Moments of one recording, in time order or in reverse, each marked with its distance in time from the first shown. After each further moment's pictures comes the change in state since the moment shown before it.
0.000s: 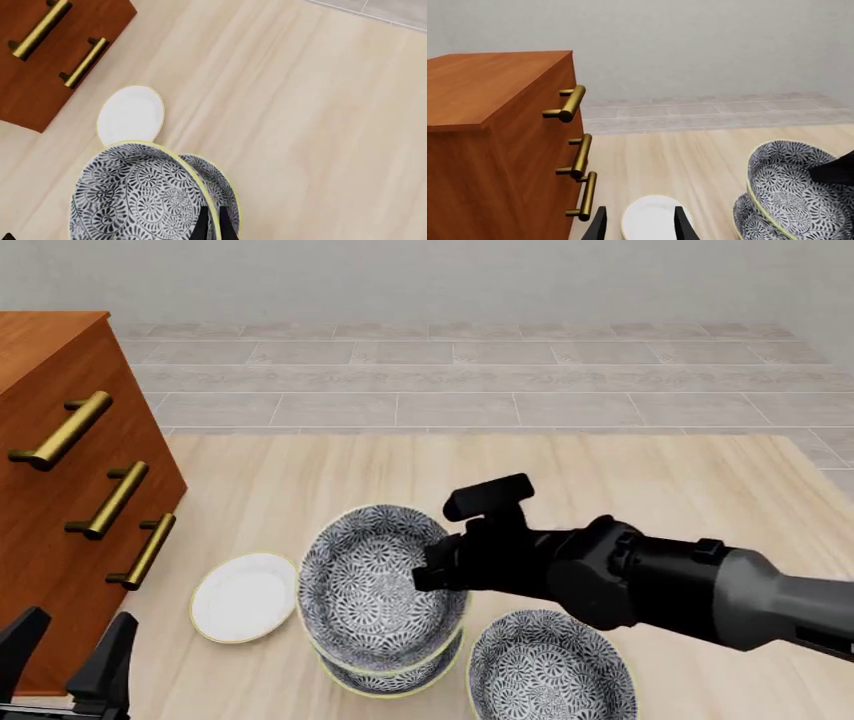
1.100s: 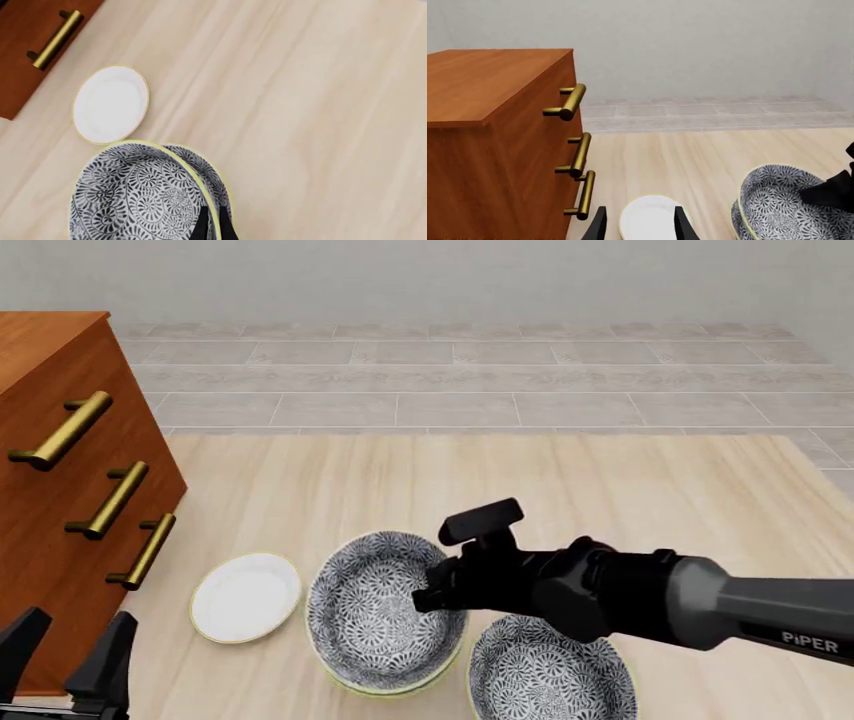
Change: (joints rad) left arm 0.001 0.001 0.000 0.000 -0.022; right arm -0.007 0.094 0.040 -0.066 -0.011
